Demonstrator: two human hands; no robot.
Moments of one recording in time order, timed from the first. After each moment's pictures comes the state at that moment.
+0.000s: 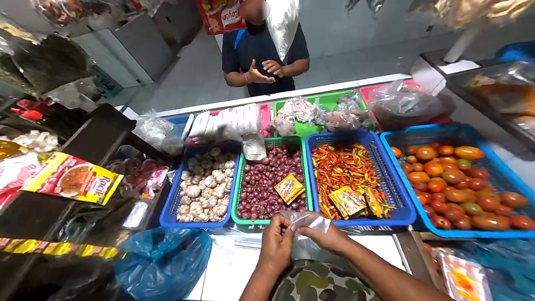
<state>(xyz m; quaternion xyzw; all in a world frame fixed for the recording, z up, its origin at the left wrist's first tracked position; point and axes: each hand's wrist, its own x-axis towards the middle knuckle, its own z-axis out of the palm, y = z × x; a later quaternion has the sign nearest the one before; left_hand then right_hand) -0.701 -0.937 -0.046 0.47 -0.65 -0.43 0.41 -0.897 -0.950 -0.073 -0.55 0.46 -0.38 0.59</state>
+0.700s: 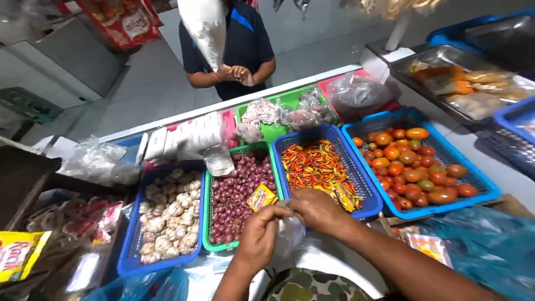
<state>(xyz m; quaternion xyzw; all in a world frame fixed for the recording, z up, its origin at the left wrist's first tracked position) -0.750 -1.007 0.028 0.29 -0.76 -0.47 0.35 -0.965 -0.999 0.003 -0.80 0.54 -0.13 0.21</state>
